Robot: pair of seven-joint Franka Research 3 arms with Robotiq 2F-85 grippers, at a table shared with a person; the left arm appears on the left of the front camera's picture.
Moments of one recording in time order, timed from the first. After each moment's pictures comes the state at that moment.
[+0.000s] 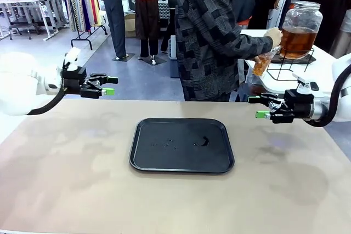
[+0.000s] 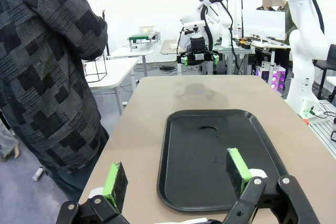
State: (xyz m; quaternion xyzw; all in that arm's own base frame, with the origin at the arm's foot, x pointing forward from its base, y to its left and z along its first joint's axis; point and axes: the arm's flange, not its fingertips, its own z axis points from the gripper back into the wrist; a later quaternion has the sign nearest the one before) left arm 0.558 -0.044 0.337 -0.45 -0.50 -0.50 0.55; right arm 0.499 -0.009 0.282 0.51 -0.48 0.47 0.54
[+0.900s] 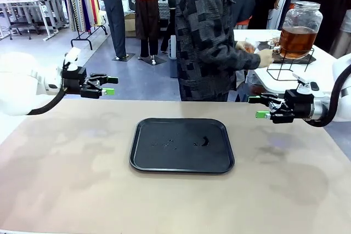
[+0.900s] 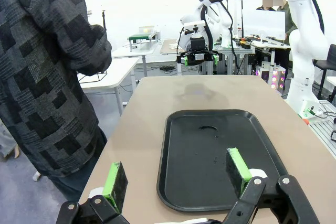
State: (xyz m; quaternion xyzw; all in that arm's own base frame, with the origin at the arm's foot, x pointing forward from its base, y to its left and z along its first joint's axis) left arm 0.558 -0.044 0.337 -0.45 -0.50 -0.50 0.55; right arm 0.499 -0.009 0.282 0.51 -0.48 0.47 0.54
